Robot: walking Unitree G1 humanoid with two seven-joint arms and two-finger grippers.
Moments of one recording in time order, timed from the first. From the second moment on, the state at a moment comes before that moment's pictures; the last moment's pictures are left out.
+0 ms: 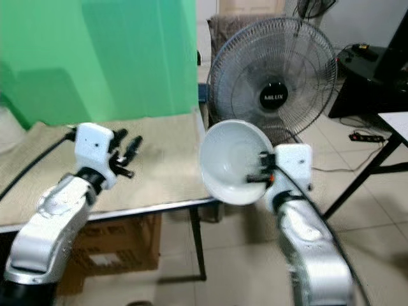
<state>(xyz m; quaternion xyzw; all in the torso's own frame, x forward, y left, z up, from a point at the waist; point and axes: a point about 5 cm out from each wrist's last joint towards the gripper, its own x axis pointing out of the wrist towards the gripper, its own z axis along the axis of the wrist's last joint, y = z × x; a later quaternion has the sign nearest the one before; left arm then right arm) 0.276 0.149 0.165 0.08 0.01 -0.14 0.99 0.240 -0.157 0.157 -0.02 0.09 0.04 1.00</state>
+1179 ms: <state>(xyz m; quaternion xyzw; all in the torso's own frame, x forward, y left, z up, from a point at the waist) 0.276 0.146 0.162 0.08 0.02 -0.15 0.98 0.238 -0.160 0.155 -0.02 0.10 0.02 0.99</state>
